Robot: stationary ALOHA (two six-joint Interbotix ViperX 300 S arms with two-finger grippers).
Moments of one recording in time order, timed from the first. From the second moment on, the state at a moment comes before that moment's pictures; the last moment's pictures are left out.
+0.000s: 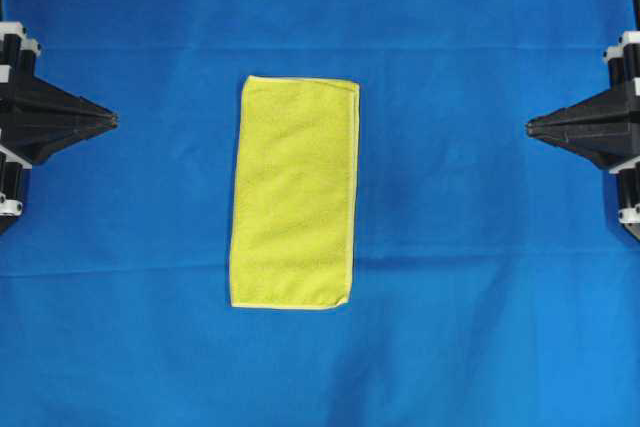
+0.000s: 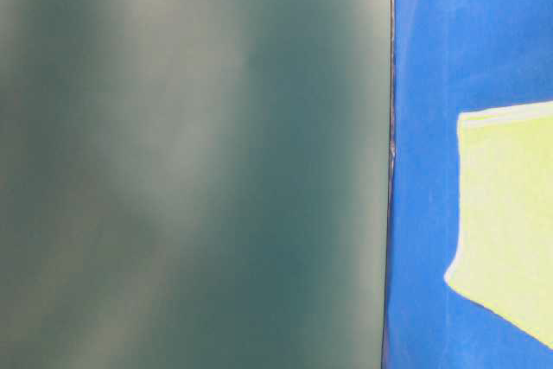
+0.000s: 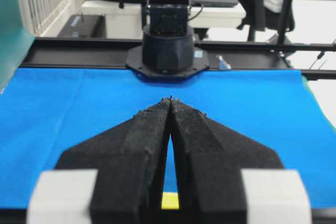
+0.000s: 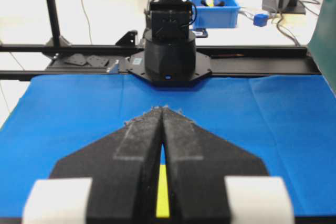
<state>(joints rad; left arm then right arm) 0.00 -0.97 1.18 0.00 -0.29 0.00 0.00 -0.97 1.19 0.00 -0.29 0.00</state>
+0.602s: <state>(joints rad) 0.14 -0.66 1.16 -0.05 -0.29 -0.11 -0.19 -0.55 1.01 0.03 -0.19 0.06</state>
